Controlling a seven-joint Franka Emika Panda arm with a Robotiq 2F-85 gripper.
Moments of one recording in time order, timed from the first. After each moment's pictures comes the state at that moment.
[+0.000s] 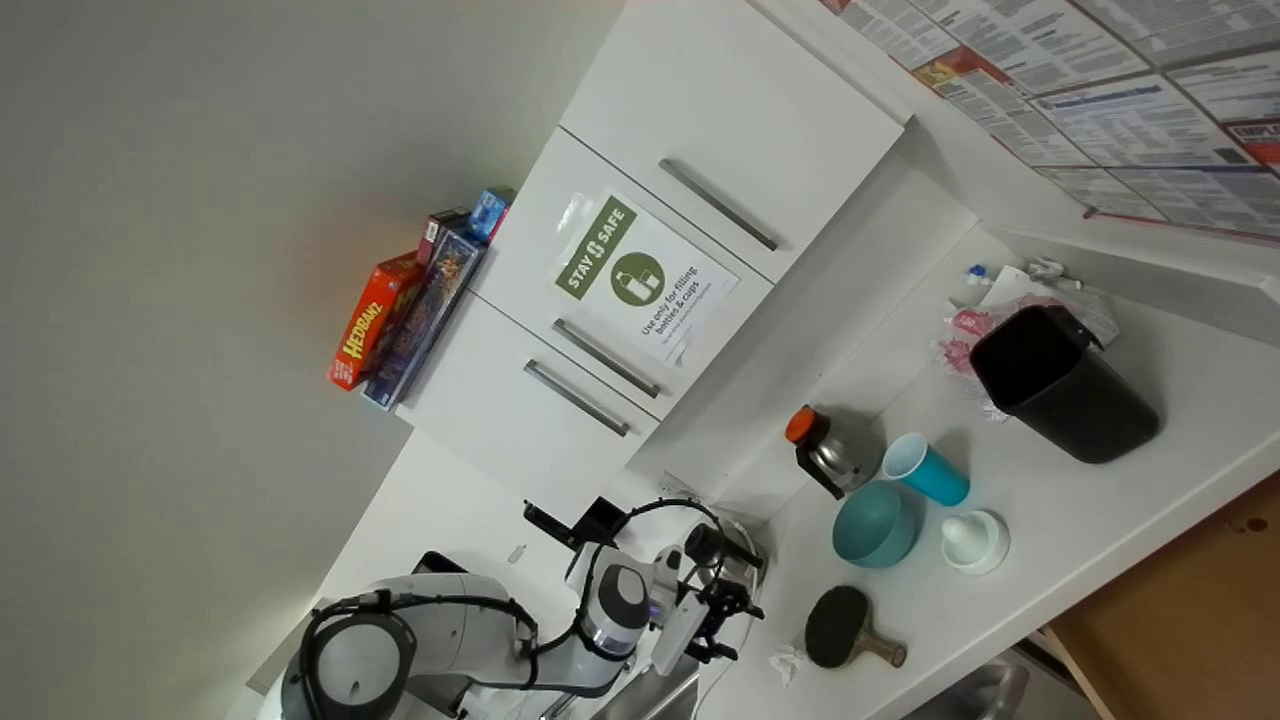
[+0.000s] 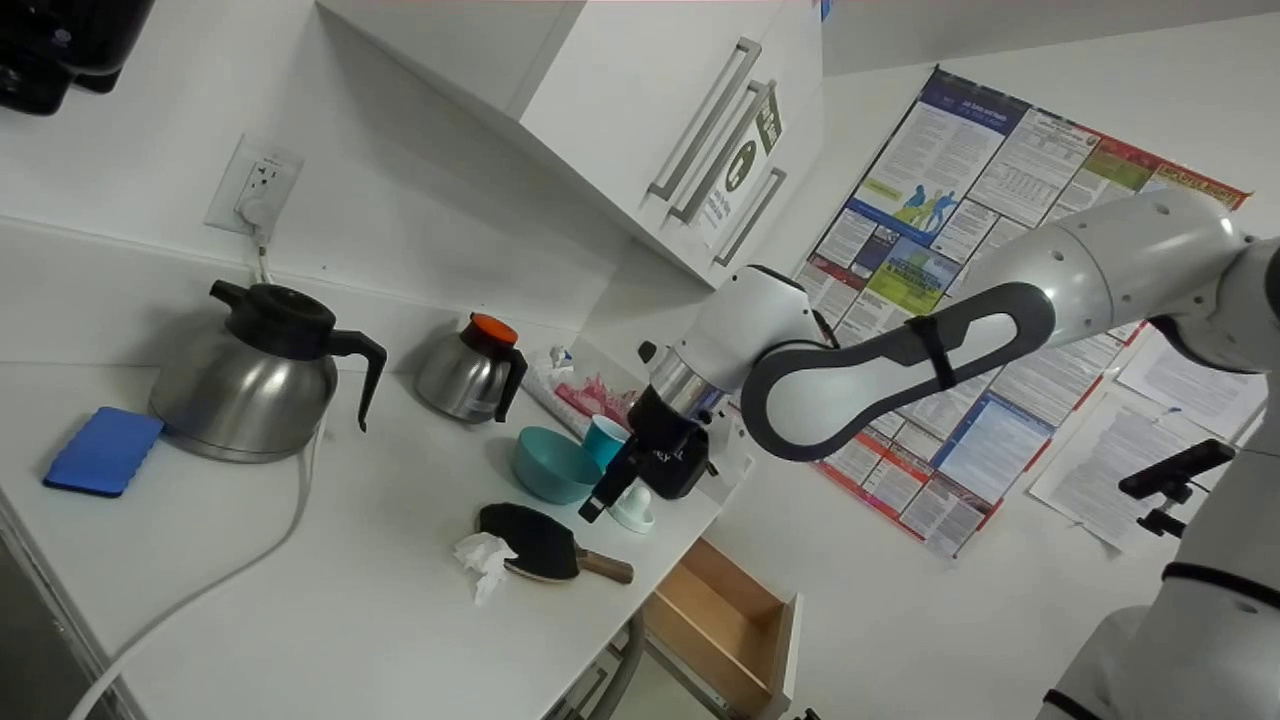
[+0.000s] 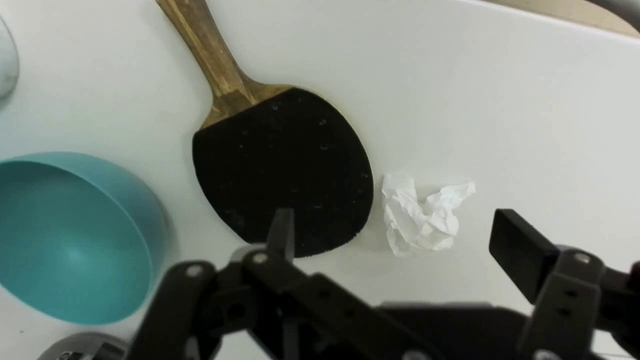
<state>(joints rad) 0.18 0.08 0.23 -2.47 -0.27 2.68 -0.07</state>
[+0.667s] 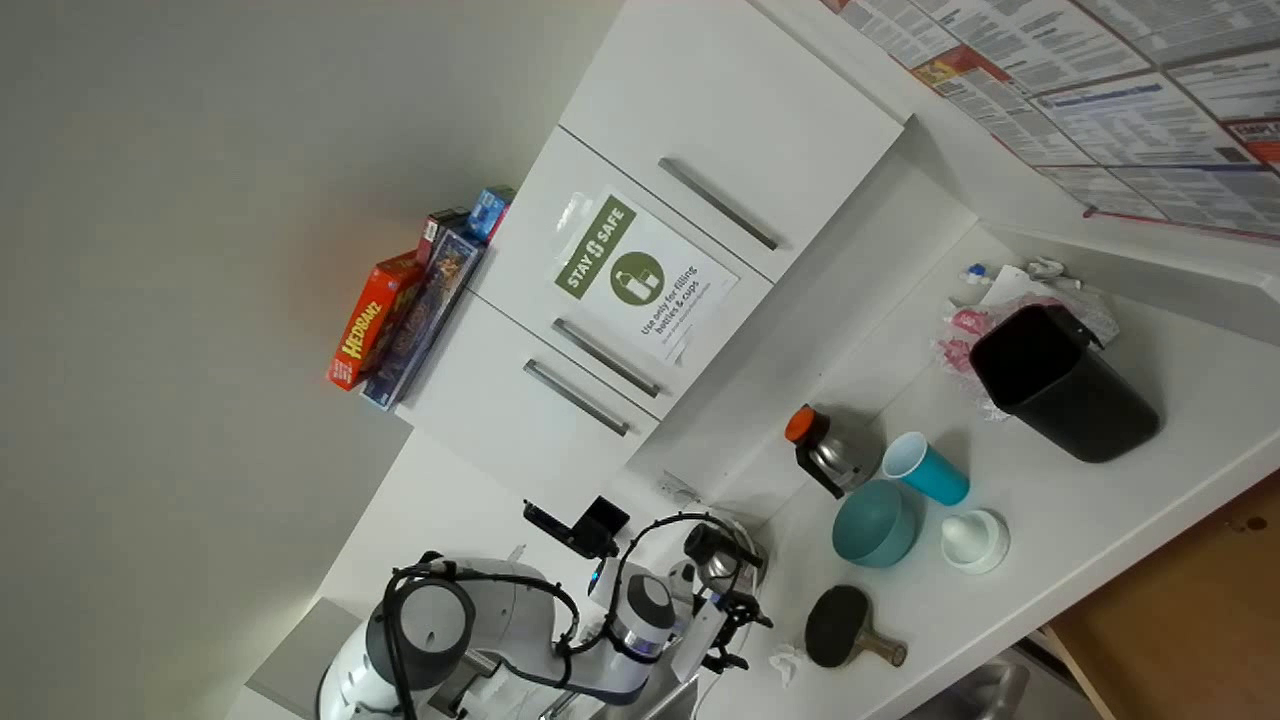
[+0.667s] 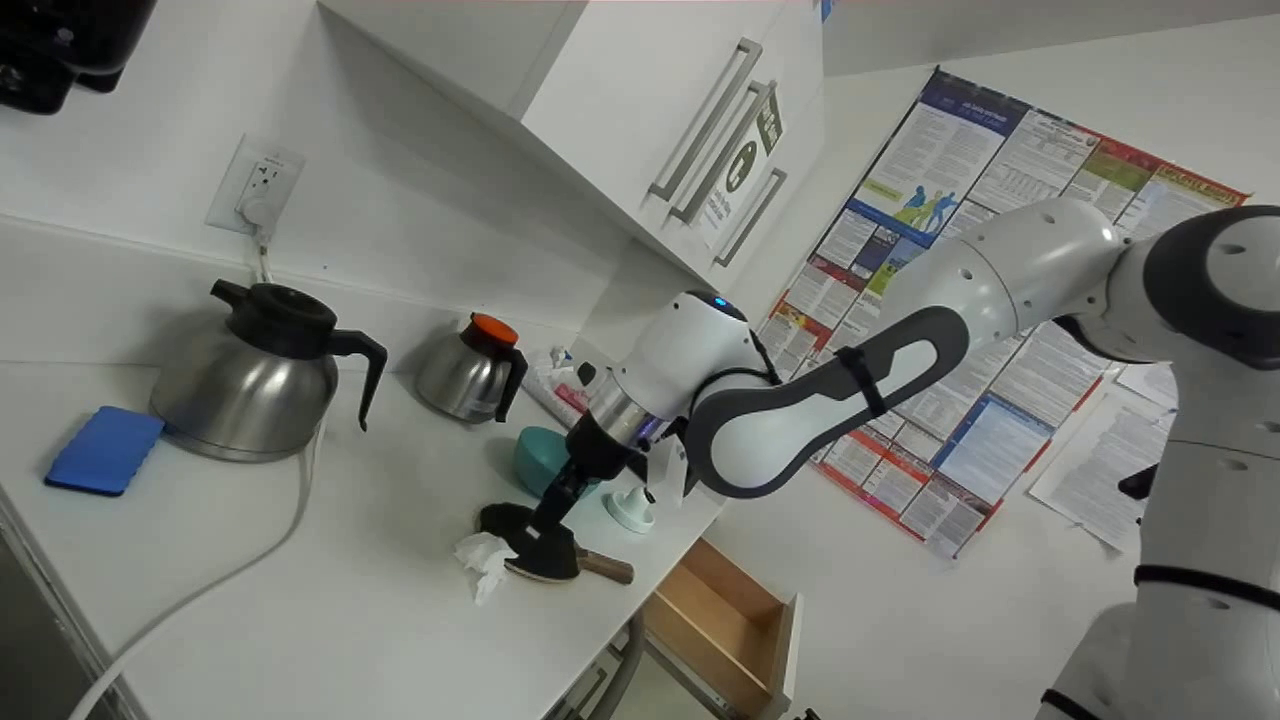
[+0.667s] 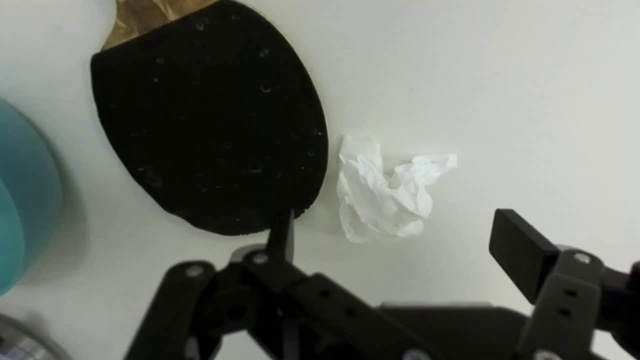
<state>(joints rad) 0.25 0.30 0.20 -2.35 -0.41 2.79 0.01</state>
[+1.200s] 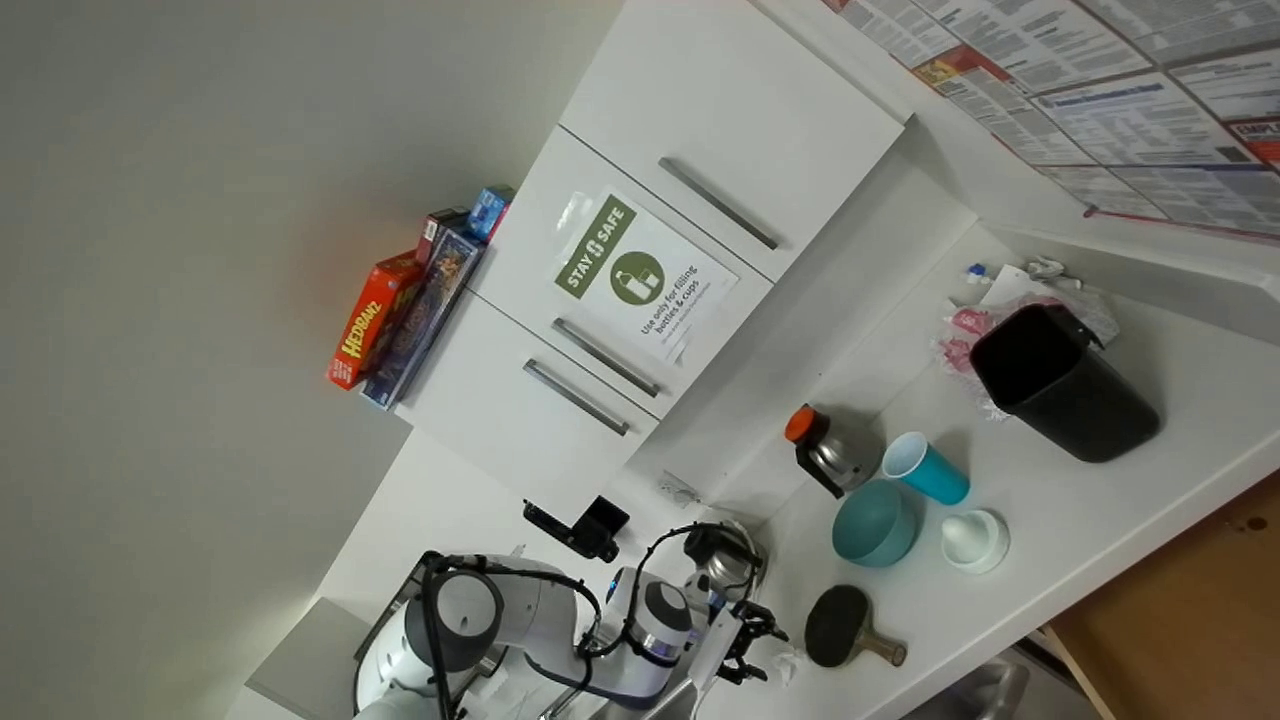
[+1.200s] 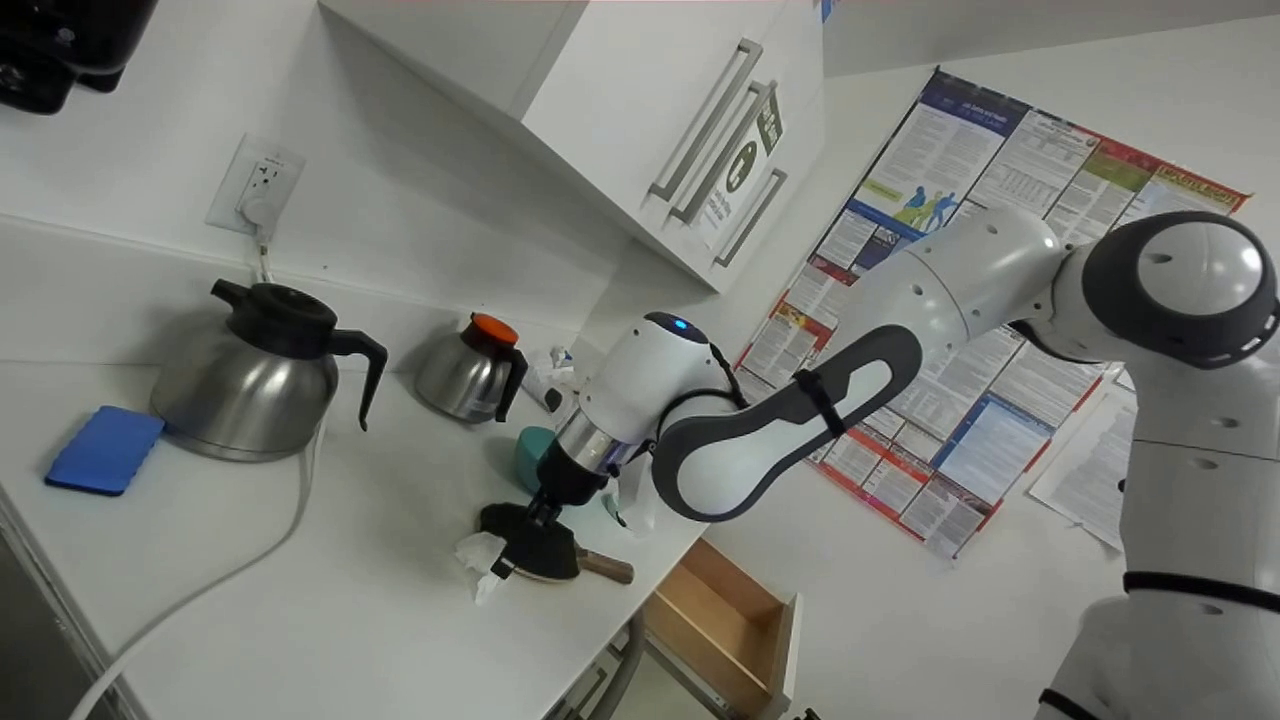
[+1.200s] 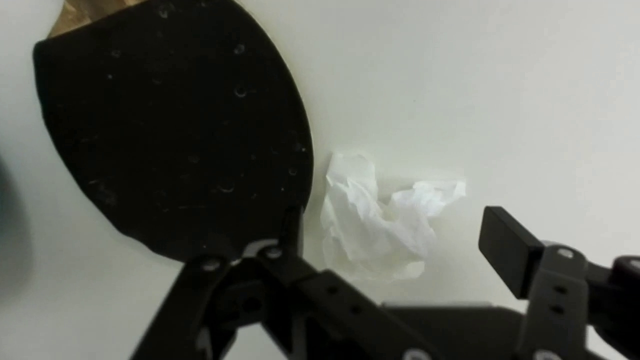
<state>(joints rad) 0.34 0.42 0.13 -2.28 -0.46 2.79 0.04</state>
